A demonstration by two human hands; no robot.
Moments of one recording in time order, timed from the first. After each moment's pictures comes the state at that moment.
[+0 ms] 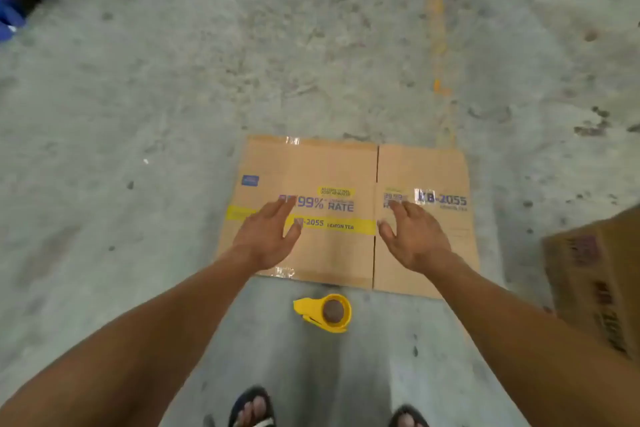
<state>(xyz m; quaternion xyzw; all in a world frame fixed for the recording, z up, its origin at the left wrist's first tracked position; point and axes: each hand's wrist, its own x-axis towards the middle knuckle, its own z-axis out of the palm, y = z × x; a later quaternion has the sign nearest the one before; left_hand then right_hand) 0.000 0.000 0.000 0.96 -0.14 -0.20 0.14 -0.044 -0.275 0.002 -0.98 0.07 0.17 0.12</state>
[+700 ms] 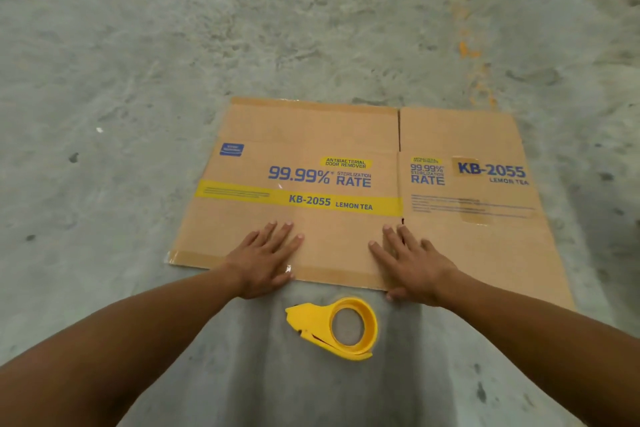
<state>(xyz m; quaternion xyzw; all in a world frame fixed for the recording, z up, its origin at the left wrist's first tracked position) -0.008 0.053 -0.278 0.91 -0.33 -0.23 -0.09 -0.069 -0.267 -0.256 -0.94 -0.19 0.27 -0.12</state>
